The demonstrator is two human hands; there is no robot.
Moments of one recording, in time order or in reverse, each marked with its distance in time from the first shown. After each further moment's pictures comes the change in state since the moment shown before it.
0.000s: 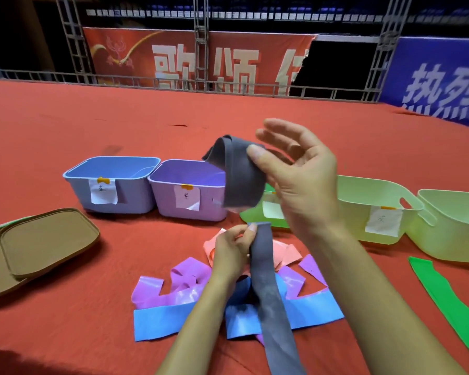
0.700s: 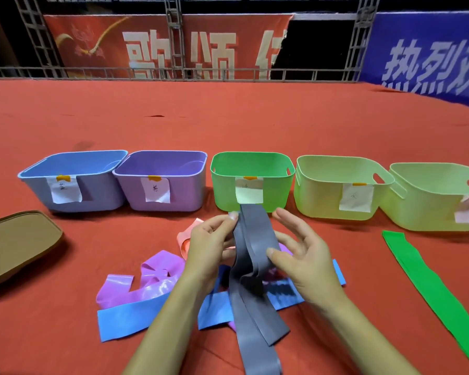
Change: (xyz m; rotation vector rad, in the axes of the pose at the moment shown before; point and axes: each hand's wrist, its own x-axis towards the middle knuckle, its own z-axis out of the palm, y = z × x) left_hand -0.034 0.016 0.014 -0.230 -0.164 -0.085; right_hand -0.113 0.084 -0.132 -0.144 0.018 0.357
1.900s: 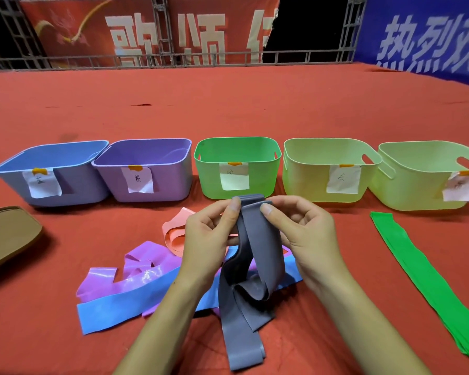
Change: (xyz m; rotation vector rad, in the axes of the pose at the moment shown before) left_hand -0.038 0.018 0.041 0.123 -0.045 0.197; right_hand 0.010 -0.028 -0.014 0.050 0.183 0.035
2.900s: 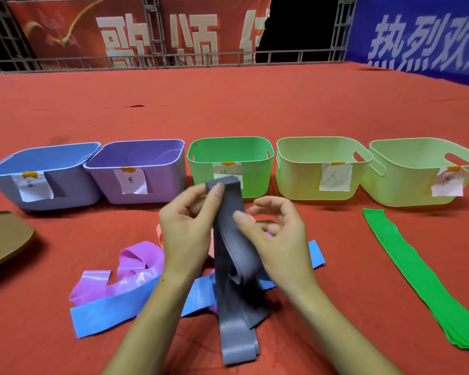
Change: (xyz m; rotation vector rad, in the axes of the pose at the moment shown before) left_hand 0.011 0.008 -0.009 0.113 0.170 0.314; right_hand -0.020 0.010 0.026 -0.112 0.018 -0.087
